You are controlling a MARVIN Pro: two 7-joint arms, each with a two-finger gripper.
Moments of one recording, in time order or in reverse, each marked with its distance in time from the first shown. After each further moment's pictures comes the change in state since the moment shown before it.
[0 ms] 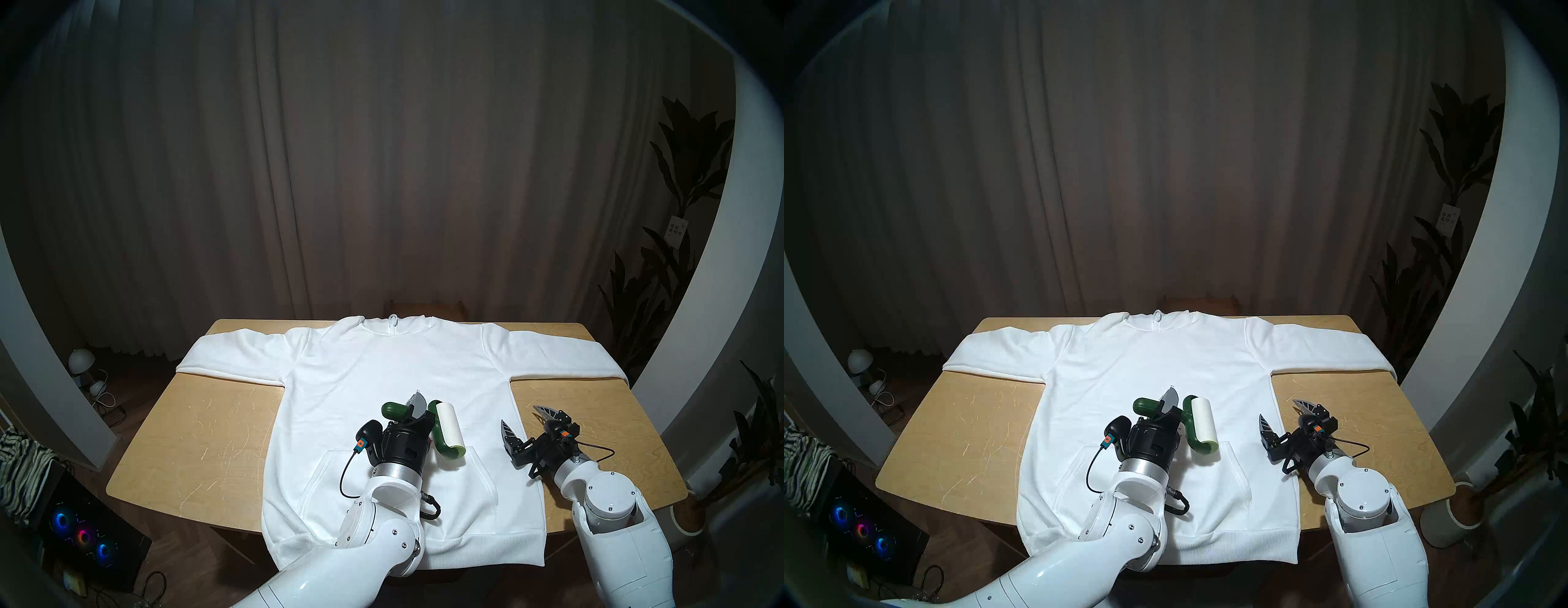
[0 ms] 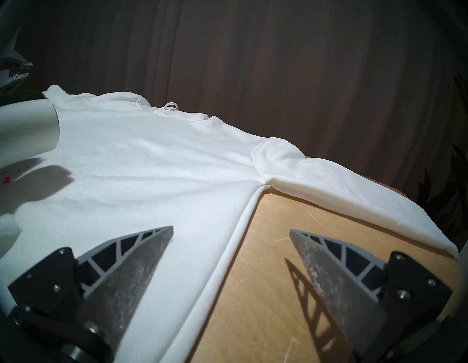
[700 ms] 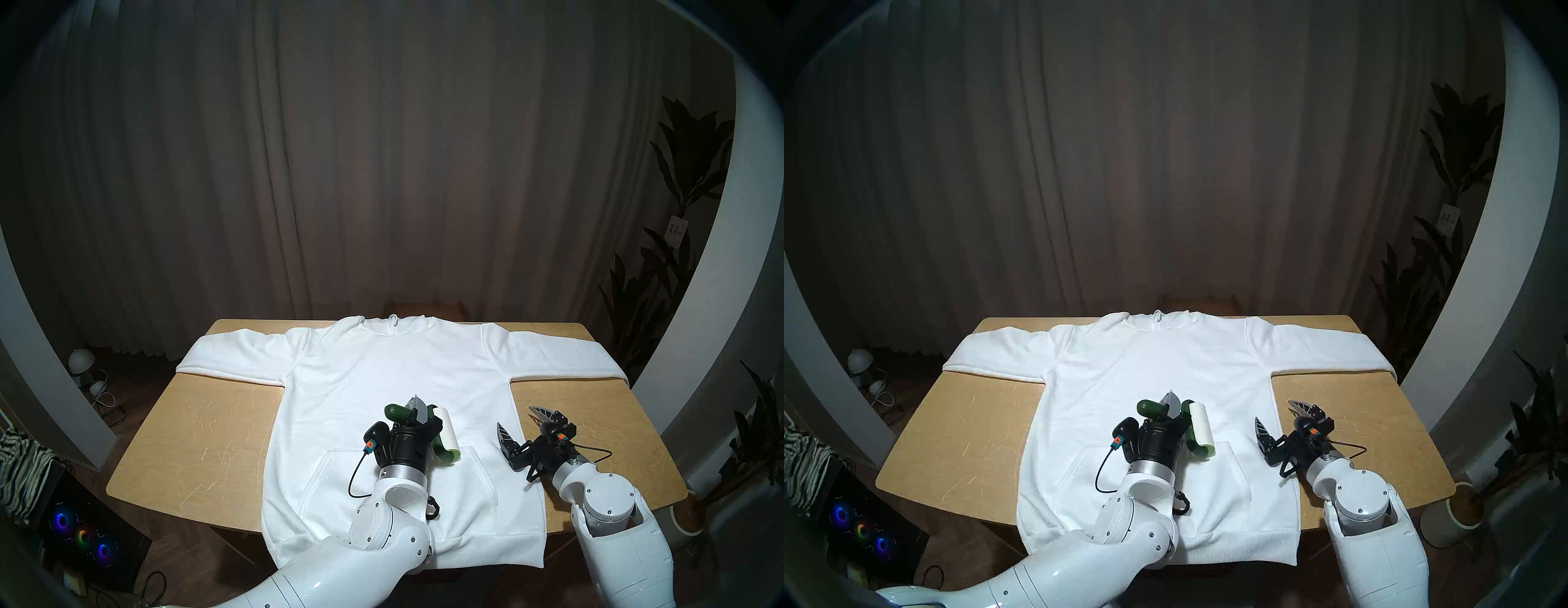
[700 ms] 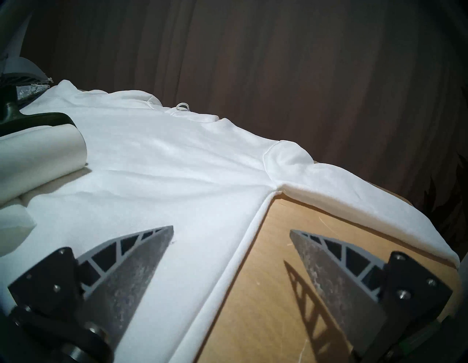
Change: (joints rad) left arm -0.079 -0.017 0.074 0.074 0.167 -0.033 0.178; right arm -0.021 0.003 -0.015 -0.018 -0.018 -0.026 0.011
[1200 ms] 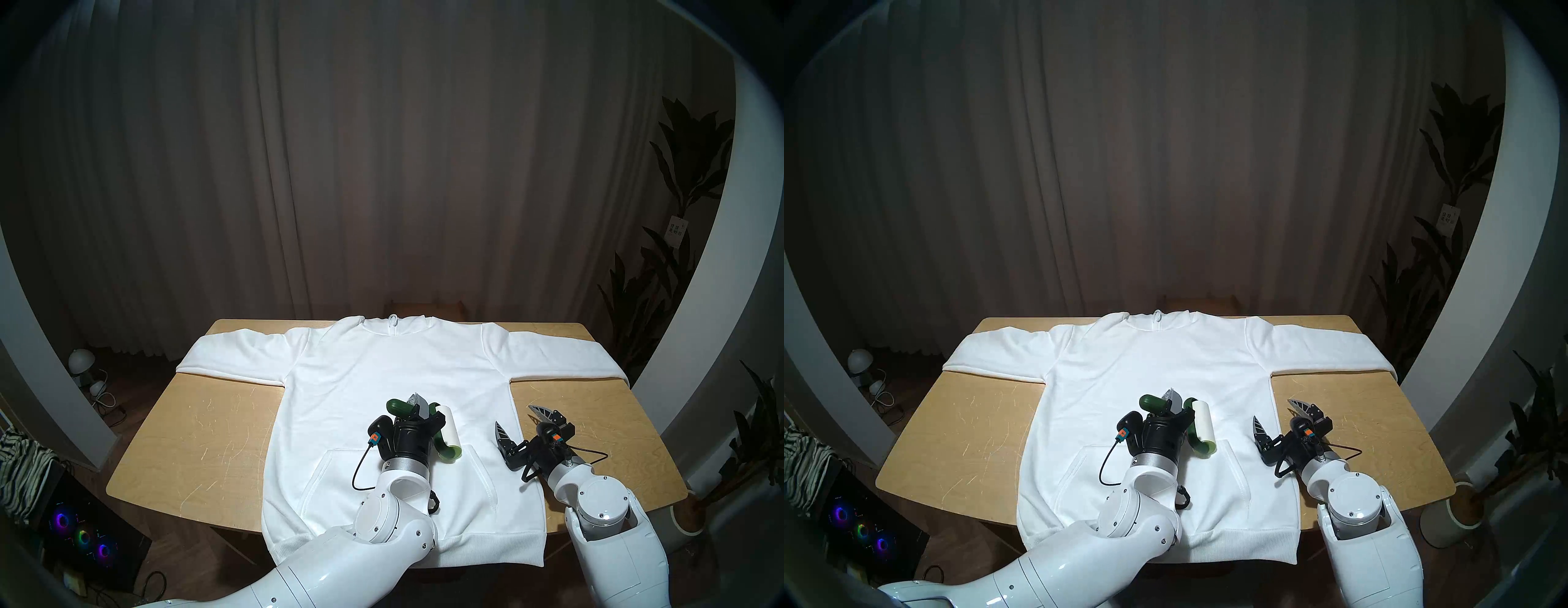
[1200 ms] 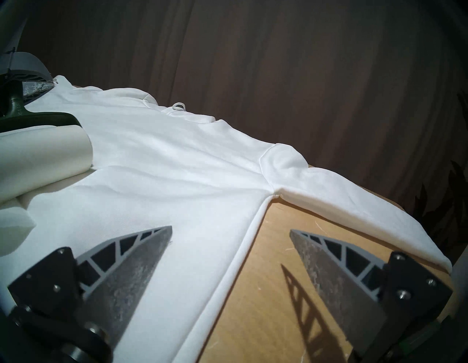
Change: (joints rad) left arm -0.023 -0.005 -0.004 0.011 0.021 0.026 0.039; right arm 0.007 -0.028 -0.021 -0.019 -0.071 0.035 -0.098
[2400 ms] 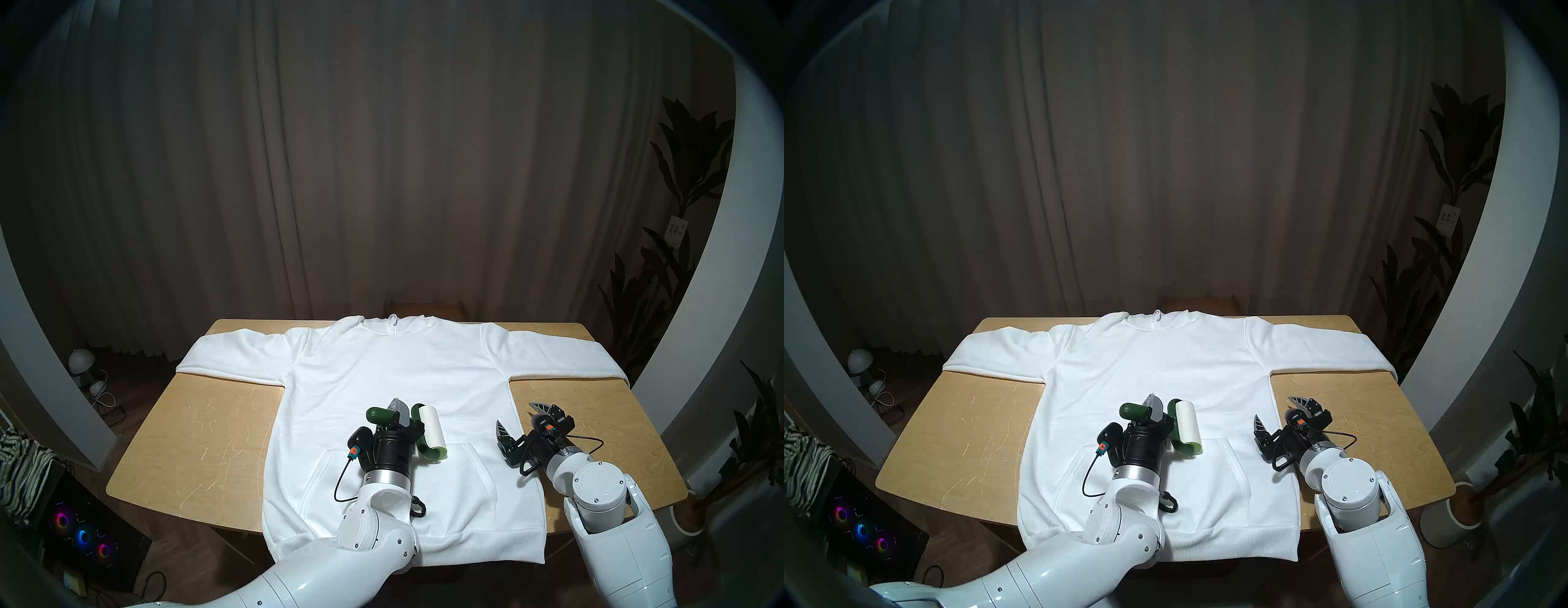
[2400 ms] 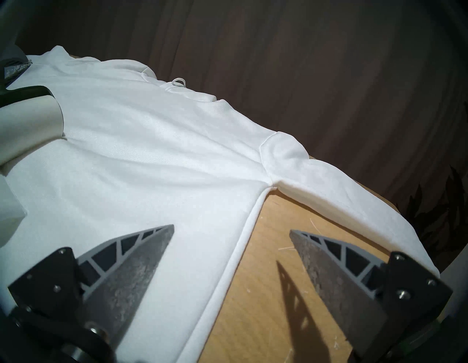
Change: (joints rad) left arm 0.031 0.057 -0.015 0.040 -0.066 -0.138 -0.128; right arm 0.002 0.042 -0.029 -0.069 -0.063 0.151 0.013
